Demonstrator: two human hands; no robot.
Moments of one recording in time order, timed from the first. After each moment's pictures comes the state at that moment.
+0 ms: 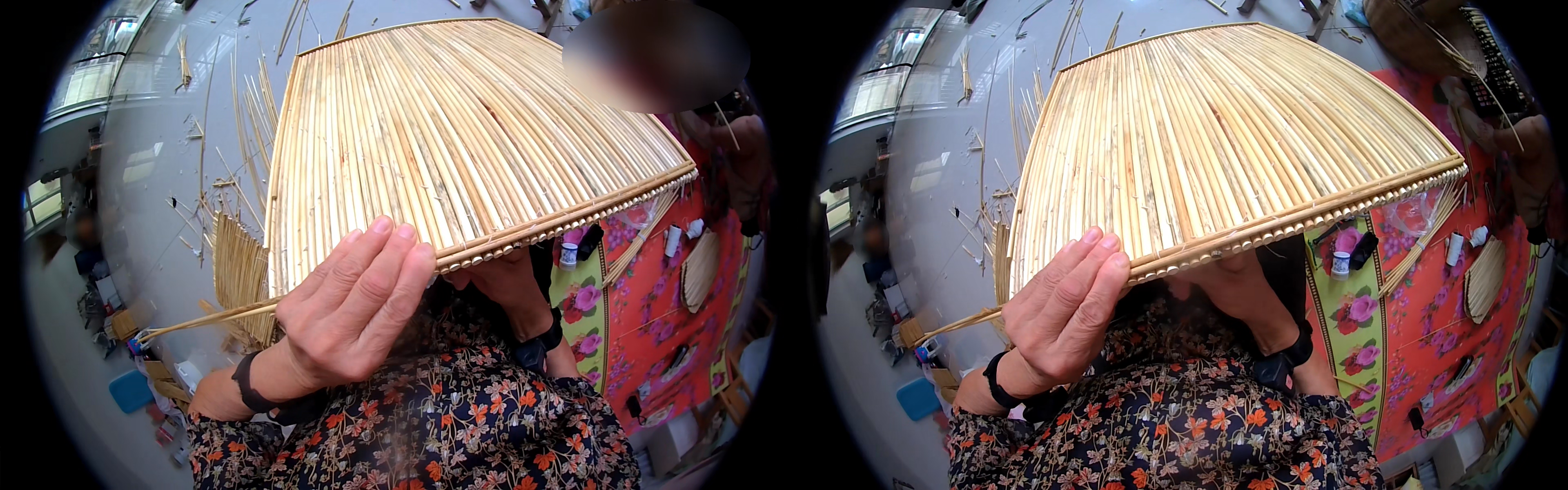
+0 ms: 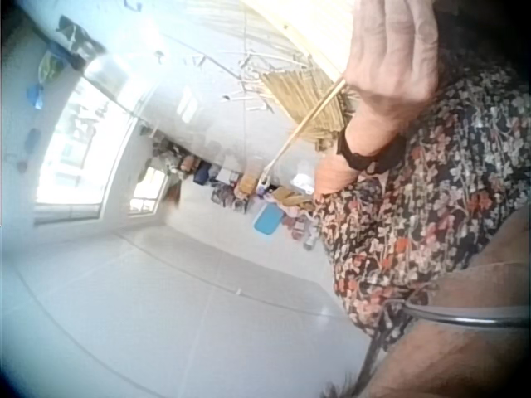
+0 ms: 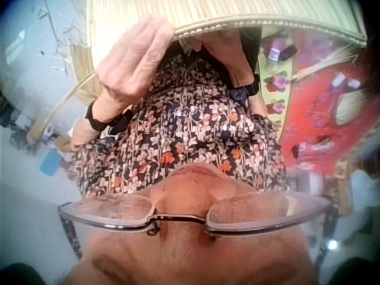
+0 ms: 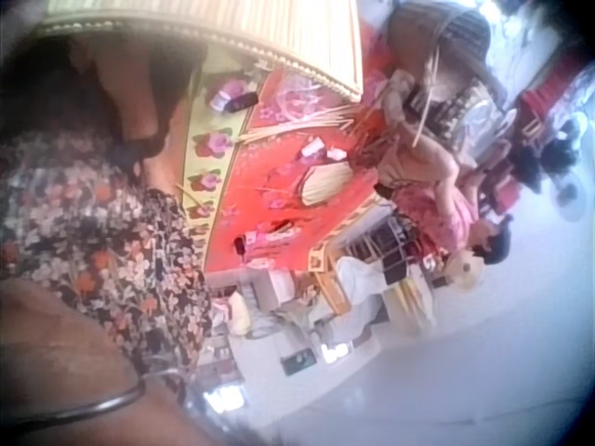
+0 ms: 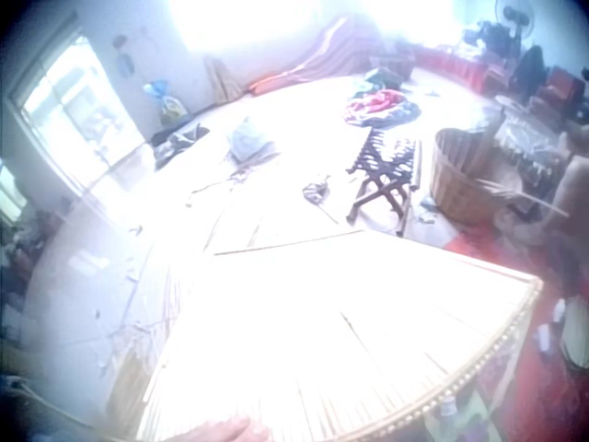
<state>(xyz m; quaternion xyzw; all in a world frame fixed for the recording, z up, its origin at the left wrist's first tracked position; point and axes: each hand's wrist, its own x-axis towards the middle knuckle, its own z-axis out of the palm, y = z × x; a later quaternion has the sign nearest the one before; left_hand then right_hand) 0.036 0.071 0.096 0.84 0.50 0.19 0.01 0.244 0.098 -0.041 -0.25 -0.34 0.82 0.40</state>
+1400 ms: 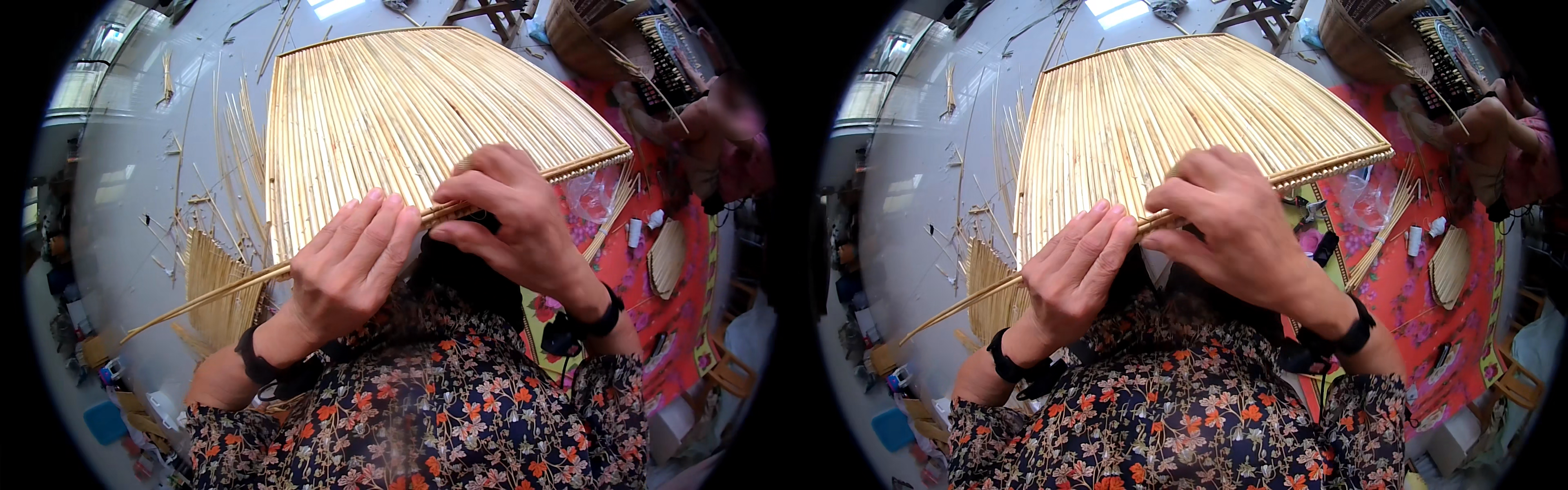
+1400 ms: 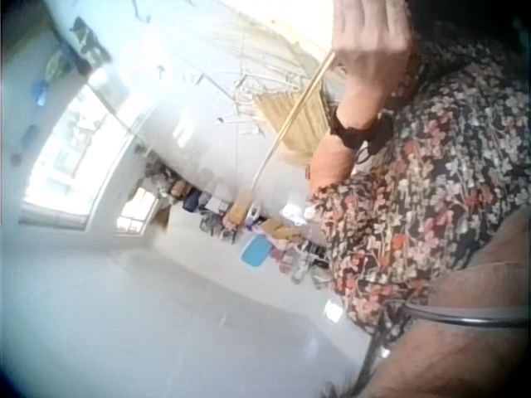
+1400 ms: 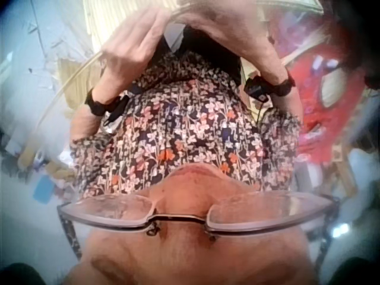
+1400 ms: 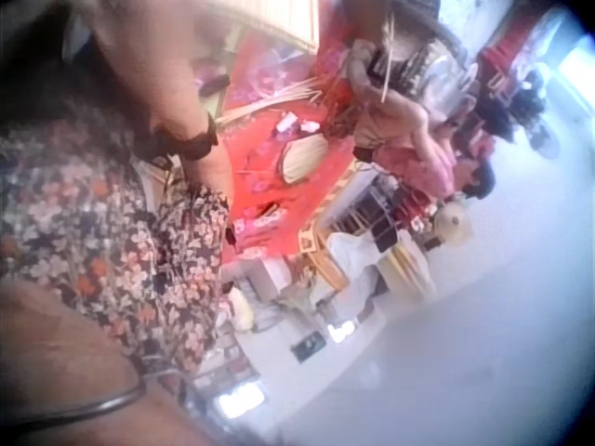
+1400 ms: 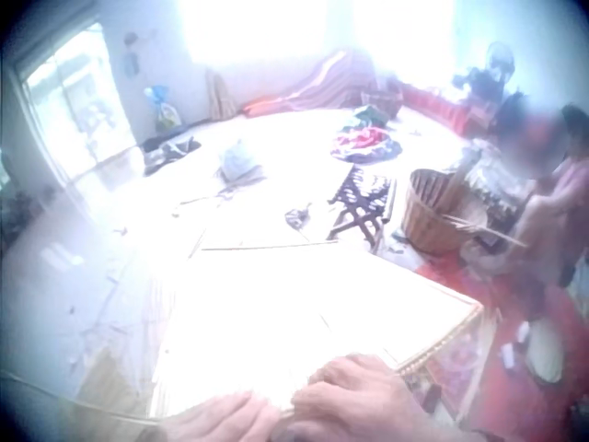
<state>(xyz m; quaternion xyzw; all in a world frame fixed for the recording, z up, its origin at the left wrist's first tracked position) 0.033 0.052 0.073 0.84 0.48 0.23 -0.03 0.262 0.156 0.076 -0.27 -0.87 0.27 0.31</state>
